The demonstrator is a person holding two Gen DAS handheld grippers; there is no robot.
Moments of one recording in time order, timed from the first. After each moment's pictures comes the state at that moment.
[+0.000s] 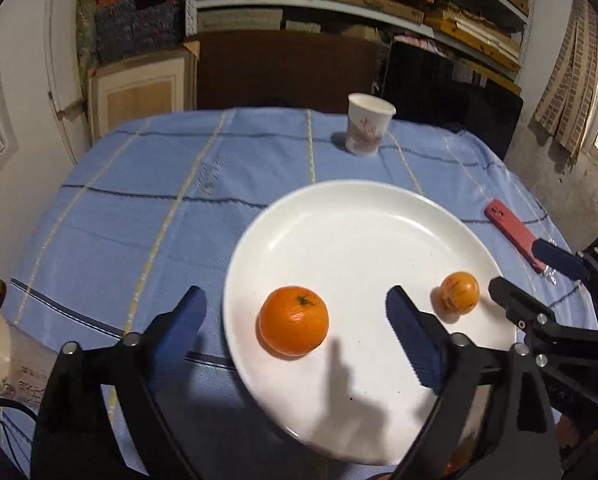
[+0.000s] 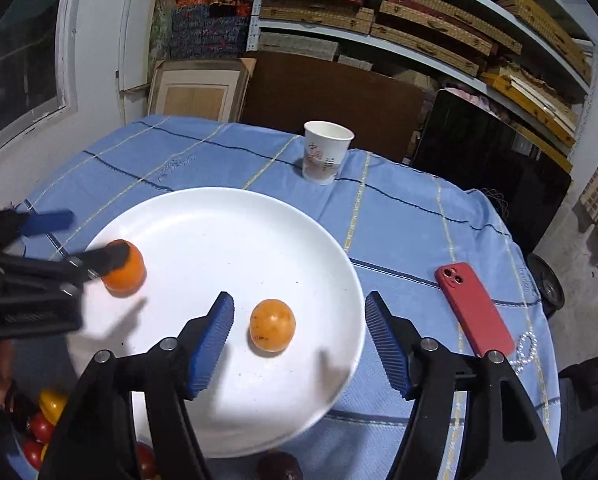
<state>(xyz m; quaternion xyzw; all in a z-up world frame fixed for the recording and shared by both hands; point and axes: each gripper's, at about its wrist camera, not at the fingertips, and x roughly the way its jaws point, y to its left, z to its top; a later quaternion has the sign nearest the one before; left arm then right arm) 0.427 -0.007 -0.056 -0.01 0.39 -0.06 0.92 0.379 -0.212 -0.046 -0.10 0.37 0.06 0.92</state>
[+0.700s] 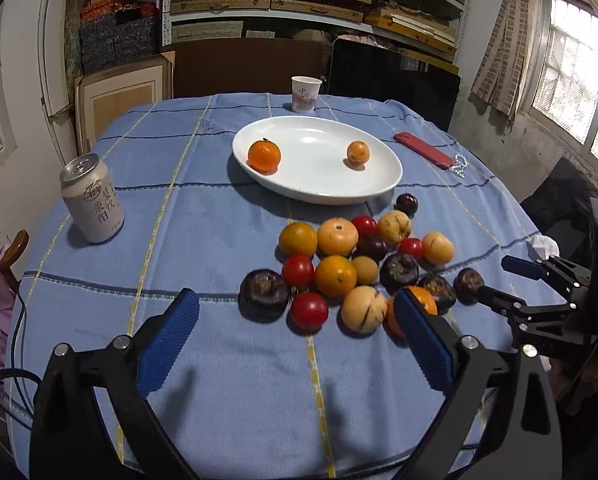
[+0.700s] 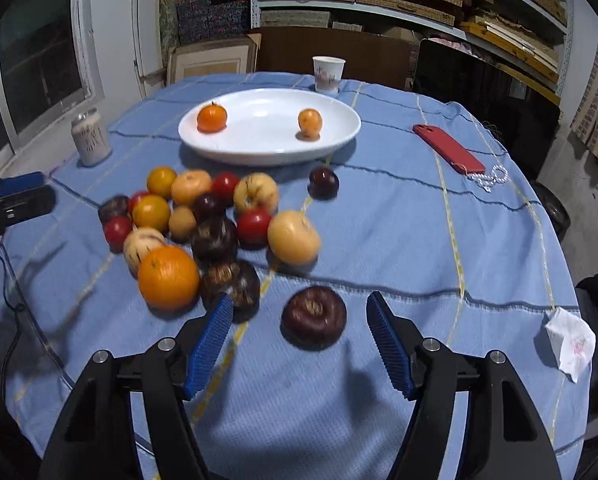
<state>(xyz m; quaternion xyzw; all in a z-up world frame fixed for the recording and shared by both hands) 0.167 0.031 -0.050 0.01 0.39 -0.14 0.91 0.146 -0.242 -0.083 -0.05 0.43 0.07 0.90</state>
